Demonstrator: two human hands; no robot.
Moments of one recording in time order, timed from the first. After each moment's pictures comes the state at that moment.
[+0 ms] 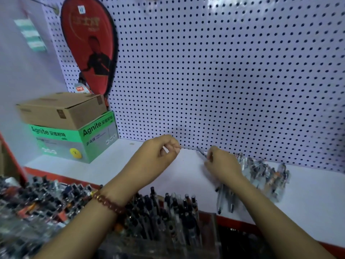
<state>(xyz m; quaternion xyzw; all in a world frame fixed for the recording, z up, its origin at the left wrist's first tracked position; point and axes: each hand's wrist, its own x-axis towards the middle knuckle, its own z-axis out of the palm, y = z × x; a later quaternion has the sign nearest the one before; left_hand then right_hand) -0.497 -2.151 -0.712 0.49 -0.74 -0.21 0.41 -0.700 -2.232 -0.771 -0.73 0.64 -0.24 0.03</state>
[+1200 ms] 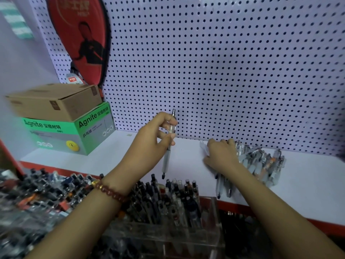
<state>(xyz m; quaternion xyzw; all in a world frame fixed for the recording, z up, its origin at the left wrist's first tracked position) -0.498 -2.146 -0.710 0.45 -0.73 -0.20 0.47 -0.697 -2.230 -0.777 -0.74 0.66 -0.05 -0.10</state>
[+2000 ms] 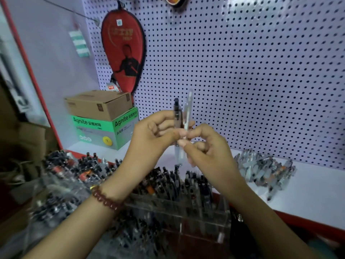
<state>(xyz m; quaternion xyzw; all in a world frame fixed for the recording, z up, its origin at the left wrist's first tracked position) -0.485 -2.054 -0.666 0.33 -0.64 -0.30 0.62 -0.627 -2.068 -0.688 -0.71 0.31 -0.52 0.36</state>
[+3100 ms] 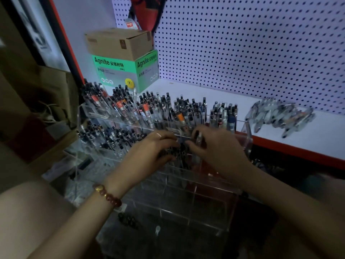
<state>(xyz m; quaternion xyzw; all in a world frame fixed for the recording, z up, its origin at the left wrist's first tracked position) -0.412 -1.962 -0.805 0.53 -0.81 -0.01 0.26 -0.610 -2.008 -0.781 -0.88 0.36 -0.30 0.03</state>
